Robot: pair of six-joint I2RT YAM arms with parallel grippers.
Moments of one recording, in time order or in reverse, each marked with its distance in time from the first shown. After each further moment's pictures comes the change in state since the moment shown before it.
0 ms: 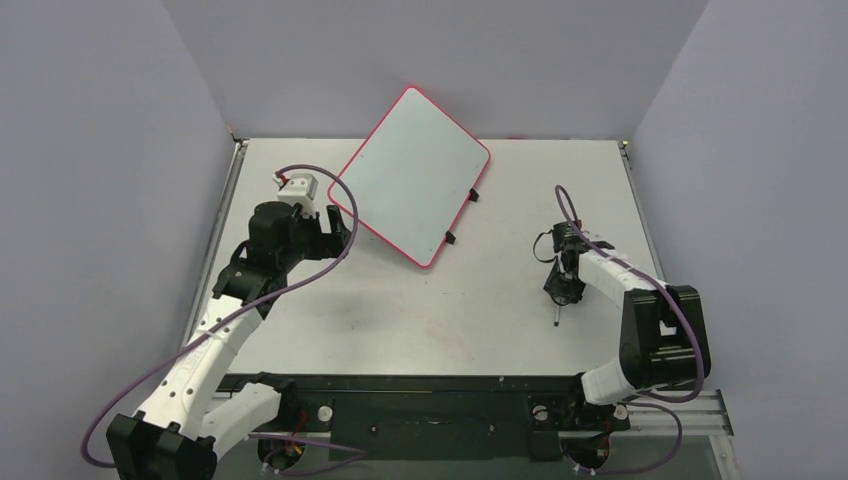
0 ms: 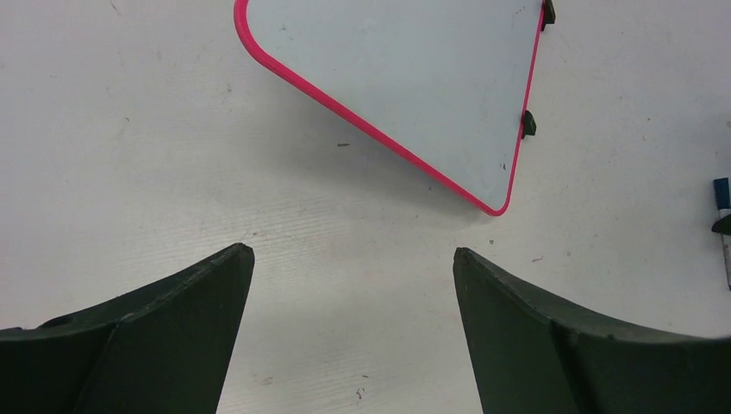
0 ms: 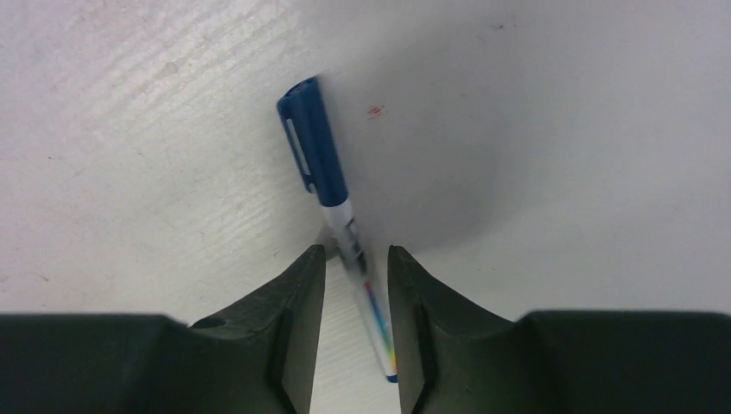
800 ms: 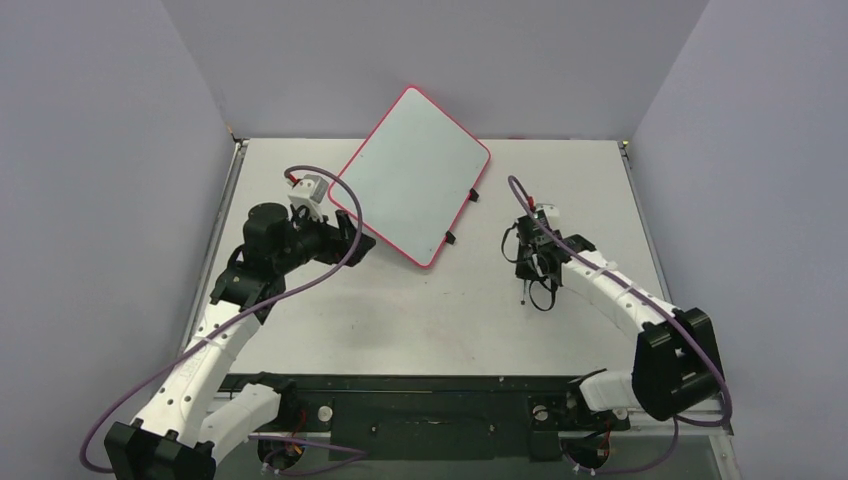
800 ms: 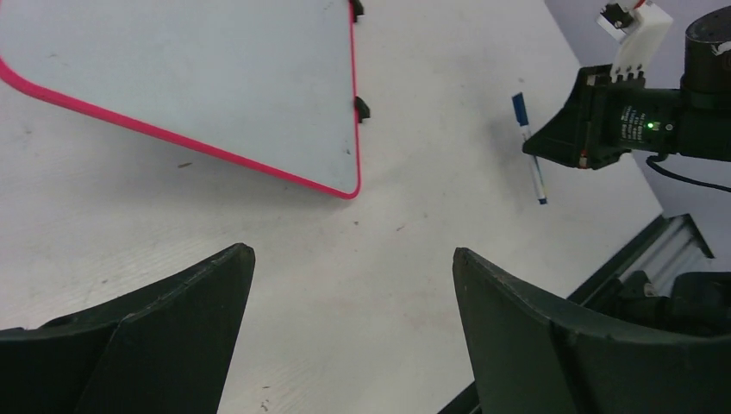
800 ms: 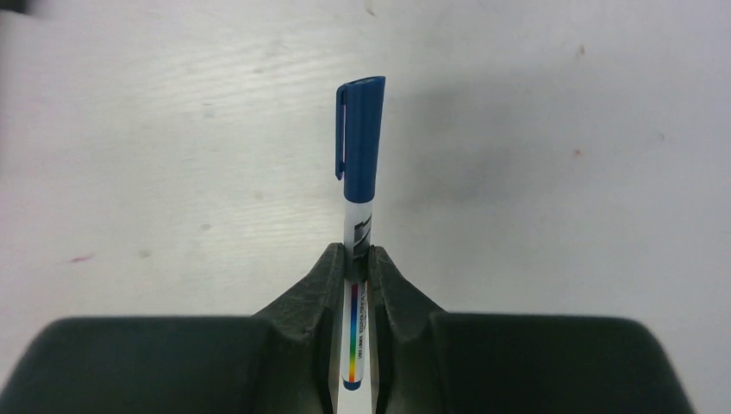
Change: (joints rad) left arm 0.000 -0.036 -0.019 0.079 0.317 -0.050; right arm 0.276 -0.102 0.094 -0.003 -0.004 -0.099
